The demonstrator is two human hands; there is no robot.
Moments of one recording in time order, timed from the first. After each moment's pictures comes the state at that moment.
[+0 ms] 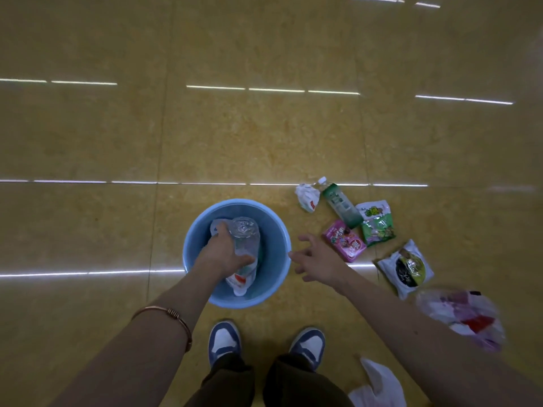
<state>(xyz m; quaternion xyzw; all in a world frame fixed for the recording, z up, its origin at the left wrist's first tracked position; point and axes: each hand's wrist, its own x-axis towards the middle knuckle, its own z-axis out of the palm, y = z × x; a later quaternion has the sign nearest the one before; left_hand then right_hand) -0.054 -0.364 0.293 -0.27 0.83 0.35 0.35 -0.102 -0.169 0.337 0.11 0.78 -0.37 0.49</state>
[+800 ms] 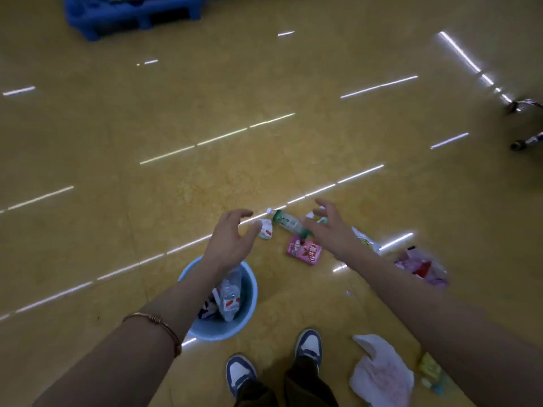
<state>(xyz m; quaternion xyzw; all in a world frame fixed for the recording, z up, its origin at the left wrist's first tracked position) -0.136 -0.269 0.528 -0.05 0.88 0.44 0.19 -0.131 -0.063 0.537 0.20 0.79 -0.54 0.22</state>
